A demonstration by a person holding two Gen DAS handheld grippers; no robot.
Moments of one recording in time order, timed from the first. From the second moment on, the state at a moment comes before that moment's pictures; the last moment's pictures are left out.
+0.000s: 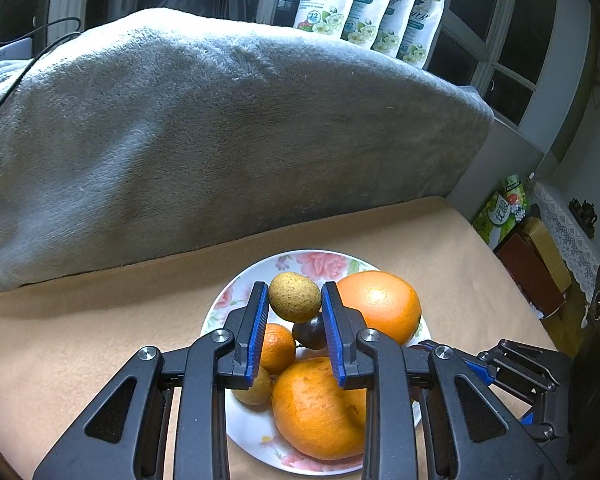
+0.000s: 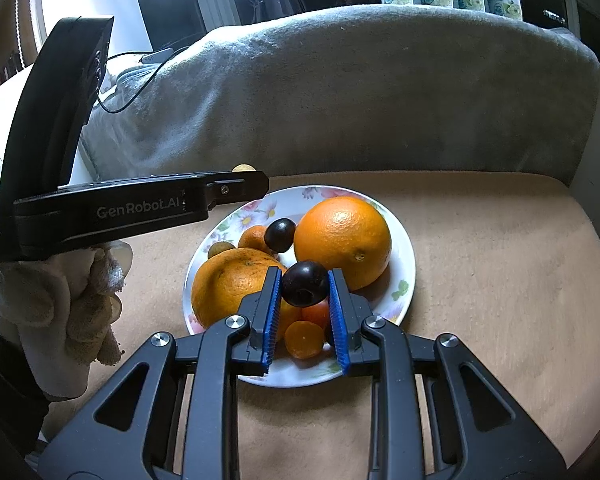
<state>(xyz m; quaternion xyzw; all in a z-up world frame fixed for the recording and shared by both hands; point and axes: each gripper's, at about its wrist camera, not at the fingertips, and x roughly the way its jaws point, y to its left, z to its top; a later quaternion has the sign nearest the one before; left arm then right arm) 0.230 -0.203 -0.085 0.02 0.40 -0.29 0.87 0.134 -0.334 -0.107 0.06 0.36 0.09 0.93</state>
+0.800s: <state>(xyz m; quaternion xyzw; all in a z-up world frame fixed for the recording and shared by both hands) 0.227 -0.201 -0.077 0.01 0.39 -0.28 0.87 0.128 -0.335 -0.104 0.05 0.35 0.09 0.93</state>
